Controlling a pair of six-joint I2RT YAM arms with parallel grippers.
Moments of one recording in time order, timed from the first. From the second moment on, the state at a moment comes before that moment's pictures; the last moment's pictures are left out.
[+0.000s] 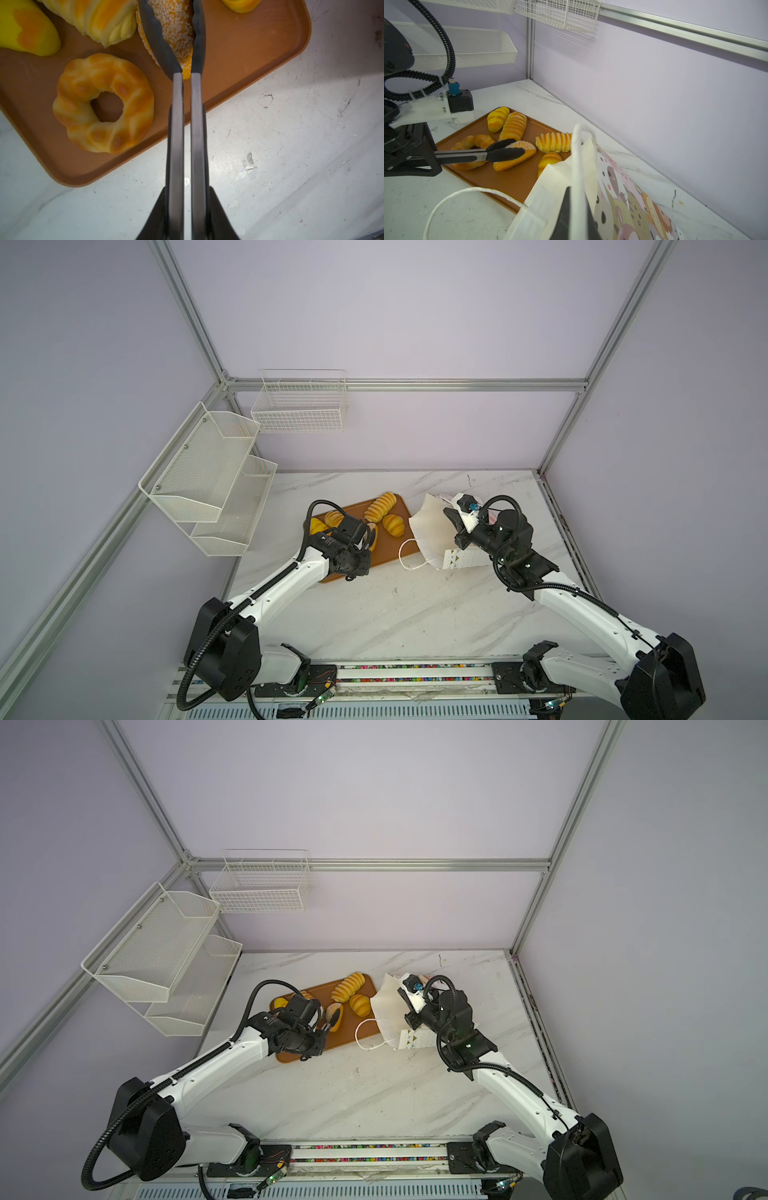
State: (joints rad) left arm -0.50 1.37 1.02 -0.81 -0.05 -0.37; right arm 0.52 1.12 0.76 0.21 -0.21 -0.25
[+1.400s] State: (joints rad) left arm -0.50 1.39 1.09 -0.95 -0.12 -0.33; right arm 0.52 1.12 0.75 0.21 -0.23 -0.25
